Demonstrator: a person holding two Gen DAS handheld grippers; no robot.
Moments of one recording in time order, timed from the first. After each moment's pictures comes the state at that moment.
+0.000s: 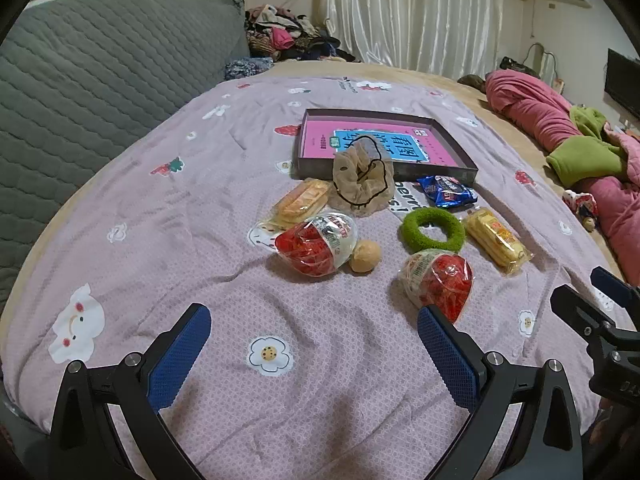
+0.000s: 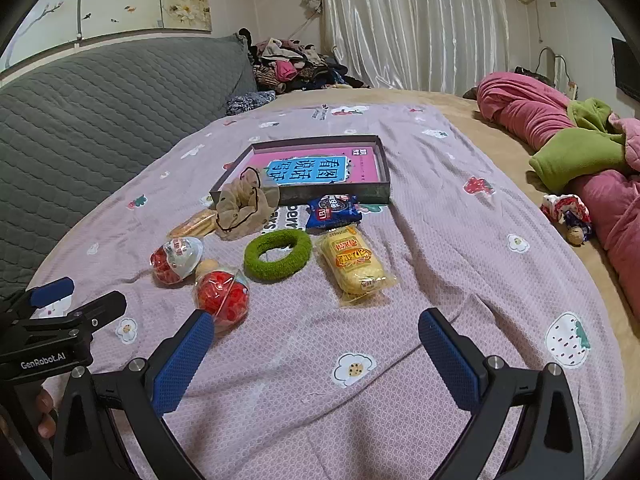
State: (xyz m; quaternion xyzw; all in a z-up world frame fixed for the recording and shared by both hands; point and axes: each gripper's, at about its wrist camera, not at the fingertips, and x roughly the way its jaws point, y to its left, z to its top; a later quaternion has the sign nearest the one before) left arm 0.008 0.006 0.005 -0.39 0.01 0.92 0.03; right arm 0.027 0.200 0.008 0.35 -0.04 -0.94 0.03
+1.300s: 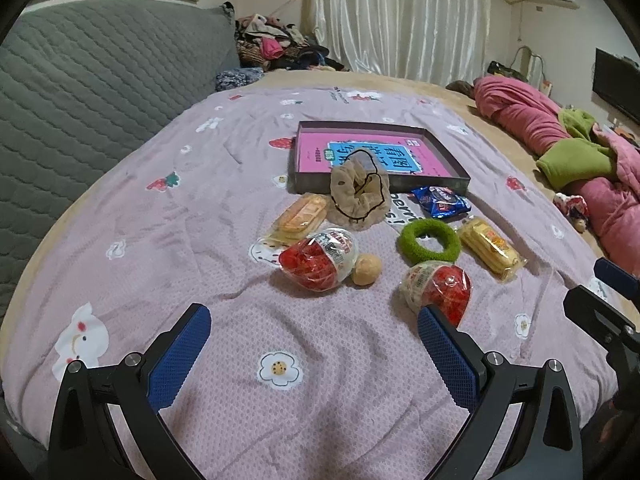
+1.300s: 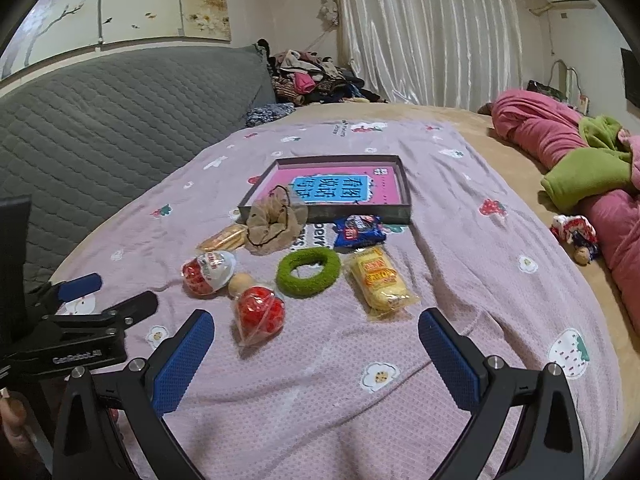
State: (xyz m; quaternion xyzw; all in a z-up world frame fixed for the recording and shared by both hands) left arm 0.006 -0.006 0.014 -0.37 0.01 0.93 0.05; right arm 0.039 0.179 0.034 0.33 -0.04 -0.94 0.06
